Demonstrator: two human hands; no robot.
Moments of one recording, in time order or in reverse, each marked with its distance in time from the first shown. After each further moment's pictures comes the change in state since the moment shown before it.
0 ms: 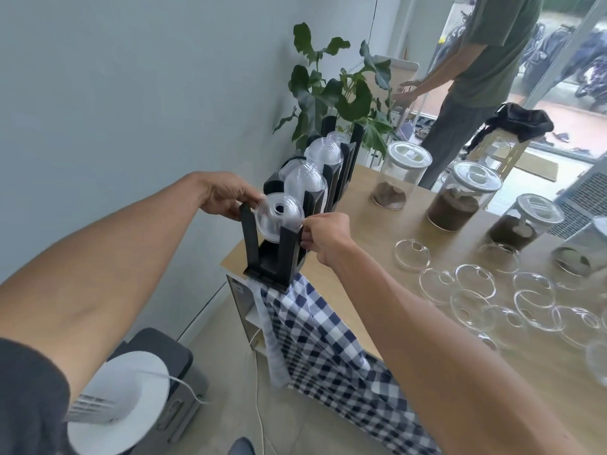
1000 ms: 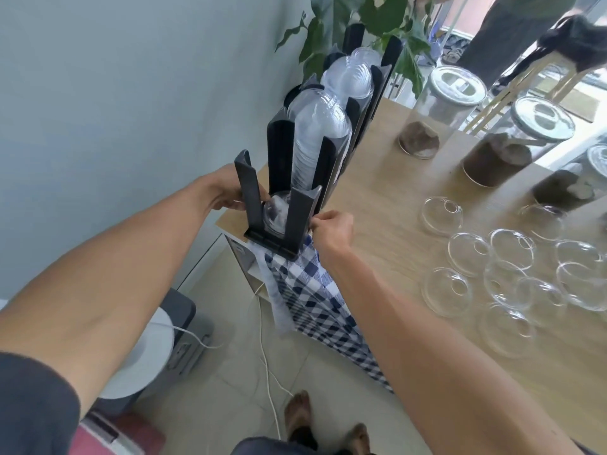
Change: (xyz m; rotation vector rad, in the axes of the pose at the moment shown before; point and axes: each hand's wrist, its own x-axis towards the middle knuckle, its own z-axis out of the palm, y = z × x) left_hand 0.083 -0.084 0.031 -0.063 0.093 -0.058; right_hand 0.051 0.101 0.023 -0.251 0.203 0.109
